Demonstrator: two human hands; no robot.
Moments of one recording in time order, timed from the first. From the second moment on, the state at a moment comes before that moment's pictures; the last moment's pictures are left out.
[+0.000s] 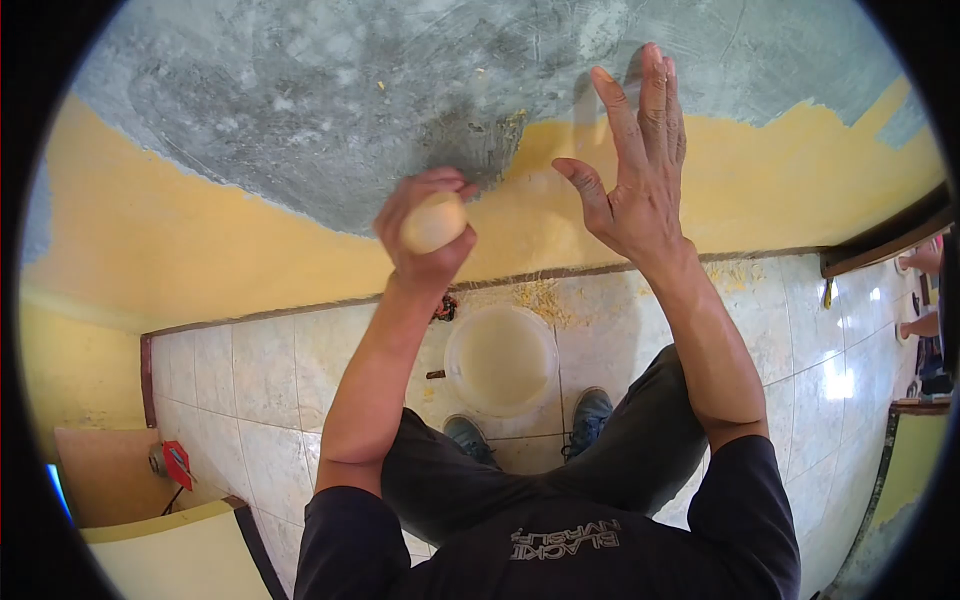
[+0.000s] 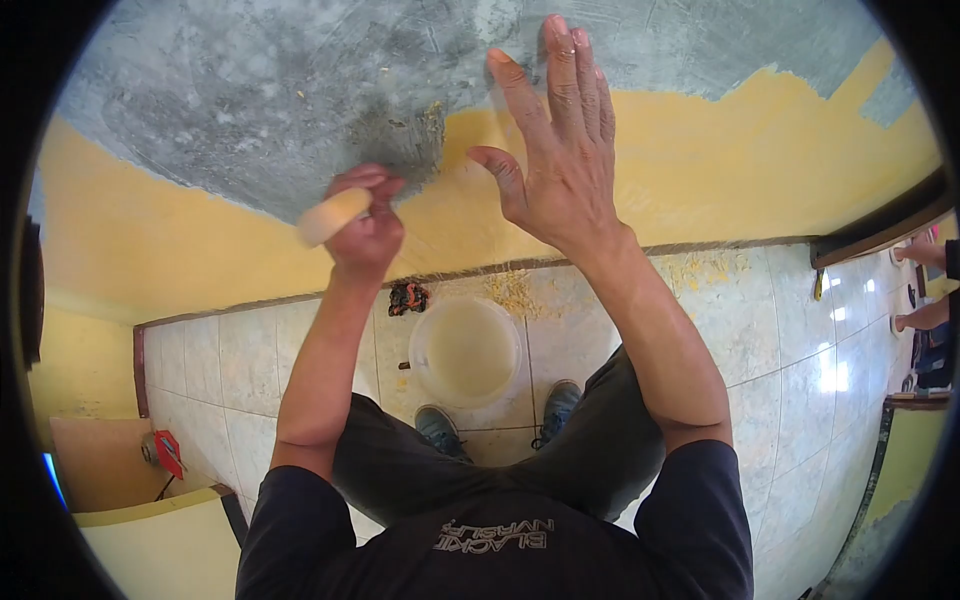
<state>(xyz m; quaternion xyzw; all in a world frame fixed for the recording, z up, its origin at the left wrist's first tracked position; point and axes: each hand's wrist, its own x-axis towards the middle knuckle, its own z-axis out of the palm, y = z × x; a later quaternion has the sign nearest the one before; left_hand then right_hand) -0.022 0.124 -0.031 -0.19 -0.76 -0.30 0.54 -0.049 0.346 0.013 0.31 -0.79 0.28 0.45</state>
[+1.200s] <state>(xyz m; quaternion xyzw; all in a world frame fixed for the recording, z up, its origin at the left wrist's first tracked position) -0.019 0.115 -0.044 -0.25 -0.77 -0.29 0.50 -0.066 0.334 -0.018 0.33 -0.81 0.23 0.42</state>
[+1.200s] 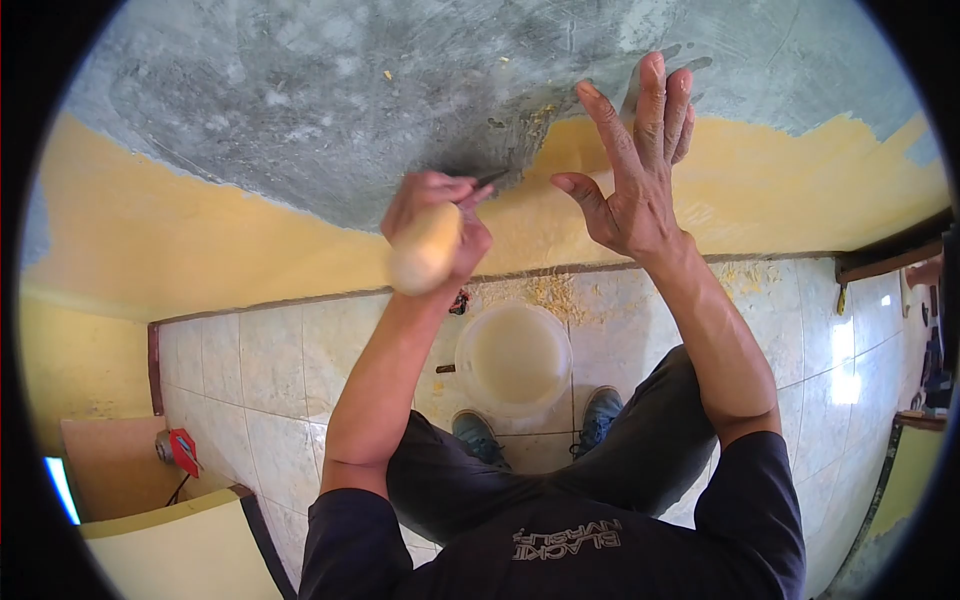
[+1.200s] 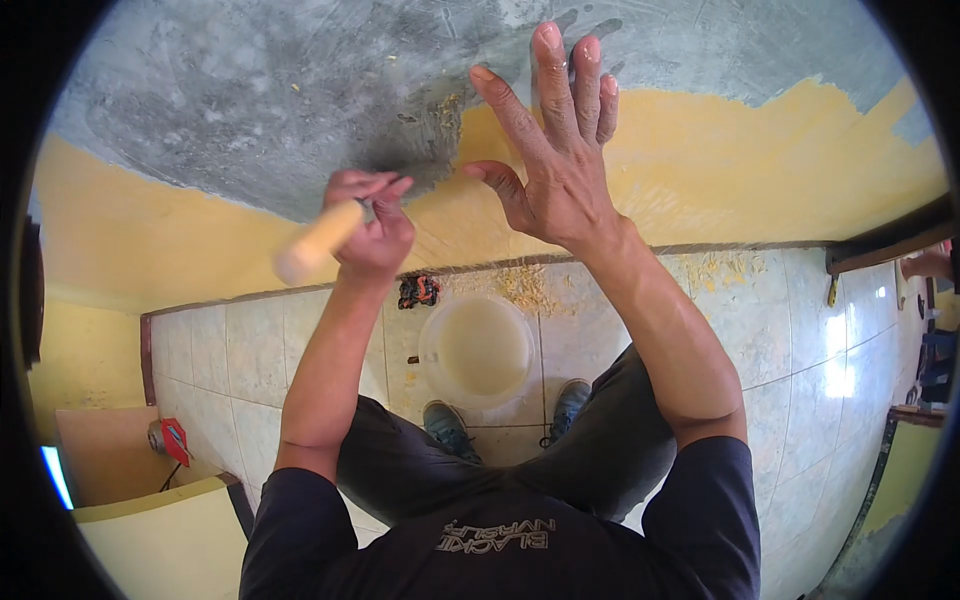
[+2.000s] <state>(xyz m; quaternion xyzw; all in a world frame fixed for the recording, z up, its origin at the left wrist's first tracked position) -0.017 0.118 -0.057 -0.22 -0.79 -0.28 0.50 -0.059 0.331 -0.020 0.34 -0.79 0.31 0.42</state>
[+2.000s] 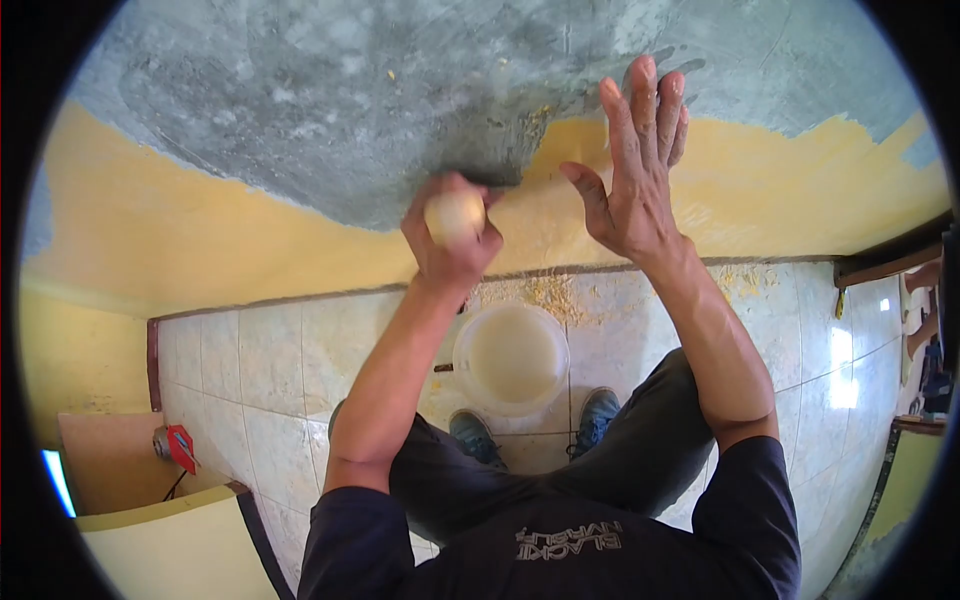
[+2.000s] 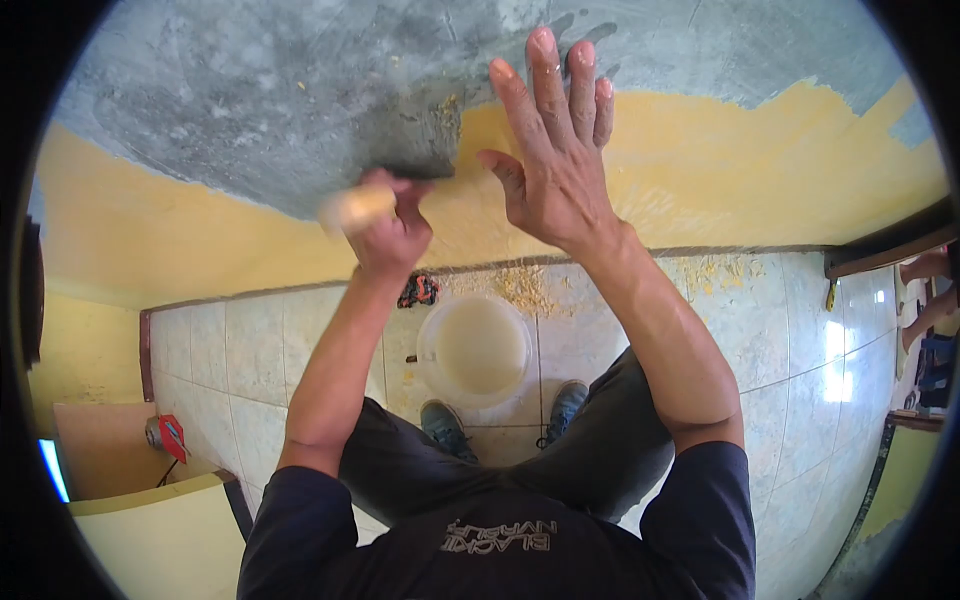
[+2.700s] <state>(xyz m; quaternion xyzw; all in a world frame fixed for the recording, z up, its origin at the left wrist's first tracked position) -0.009 0.106 -0.060 -0.22 -0.83 -0.18 0.49 -0.053 0.332 -0.014 0.34 -0.79 0.31 0.41</state>
